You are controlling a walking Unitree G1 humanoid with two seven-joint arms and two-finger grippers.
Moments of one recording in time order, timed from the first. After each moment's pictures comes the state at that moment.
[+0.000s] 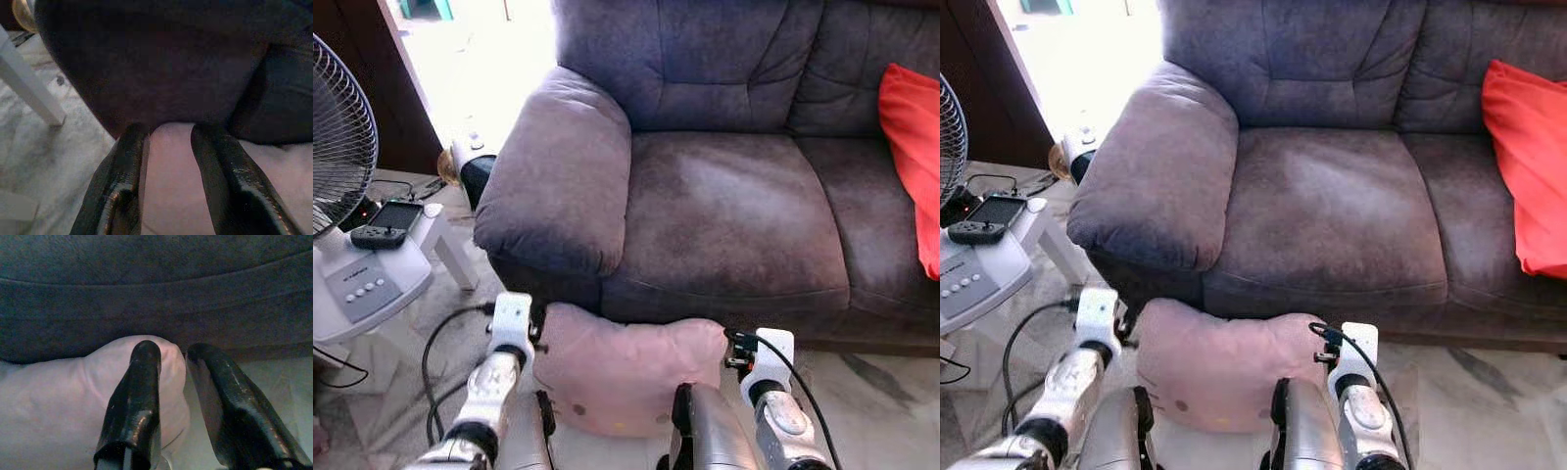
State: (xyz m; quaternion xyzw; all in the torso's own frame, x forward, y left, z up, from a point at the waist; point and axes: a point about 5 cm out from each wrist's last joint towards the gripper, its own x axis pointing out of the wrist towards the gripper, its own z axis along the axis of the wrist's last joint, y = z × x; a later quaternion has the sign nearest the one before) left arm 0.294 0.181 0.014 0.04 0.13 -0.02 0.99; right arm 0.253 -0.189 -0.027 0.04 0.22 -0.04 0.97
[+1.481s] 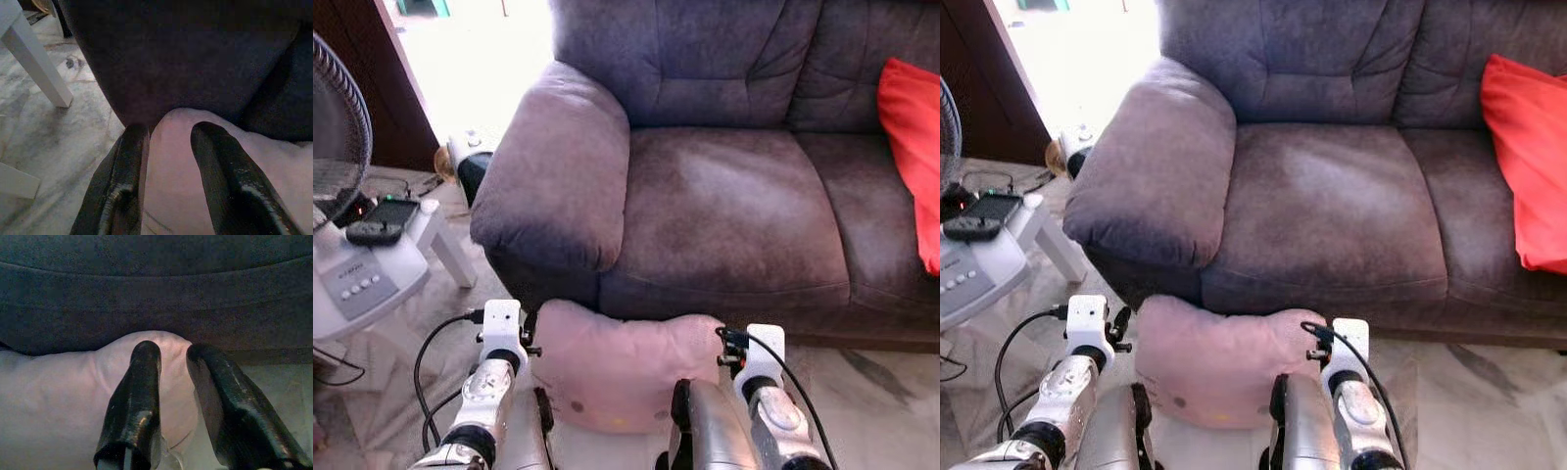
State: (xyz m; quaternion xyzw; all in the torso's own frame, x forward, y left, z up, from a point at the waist) left arm 0.291 0.189 0.010 0.02 0.14 0.01 0.99; right arm 0.259 -0.179 -0.024 0.03 0.21 -0.01 0.98
